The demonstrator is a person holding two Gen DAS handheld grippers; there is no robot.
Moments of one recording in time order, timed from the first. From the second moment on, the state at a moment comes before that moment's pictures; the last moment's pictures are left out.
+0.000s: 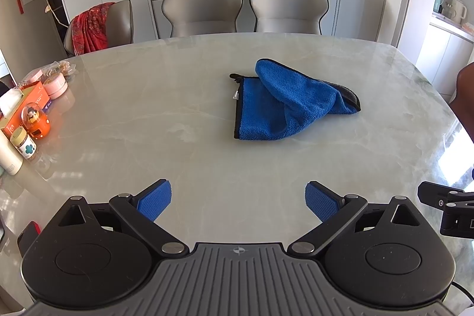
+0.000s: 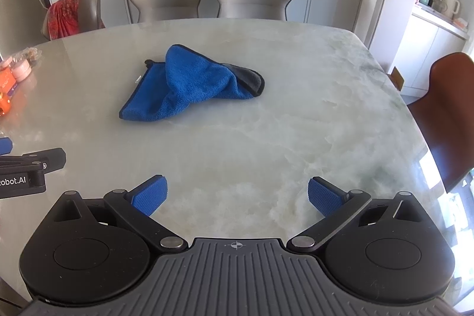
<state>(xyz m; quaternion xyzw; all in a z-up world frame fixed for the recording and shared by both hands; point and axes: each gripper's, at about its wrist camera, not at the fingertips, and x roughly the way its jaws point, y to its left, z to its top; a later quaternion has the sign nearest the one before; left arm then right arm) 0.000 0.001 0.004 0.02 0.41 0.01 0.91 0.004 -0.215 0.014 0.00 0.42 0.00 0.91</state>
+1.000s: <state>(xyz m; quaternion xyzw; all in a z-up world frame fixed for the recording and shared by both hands) 0.087 0.000 0.014 0.07 0.36 -0.07 0.93 0.068 -0.250 0.013 0.01 0.38 0.07 0.92</state>
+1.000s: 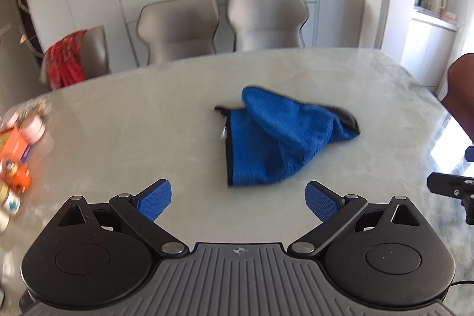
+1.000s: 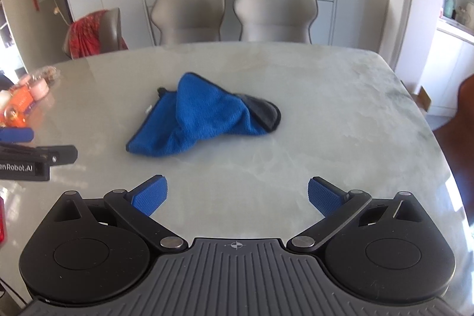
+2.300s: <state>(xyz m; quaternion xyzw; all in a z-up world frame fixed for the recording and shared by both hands) 0.376 -0.062 -0.096 0.32 0.37 -0.36 0.80 0.266 -0.280 -0.067 -0.07 0.40 0.28 0.87</state>
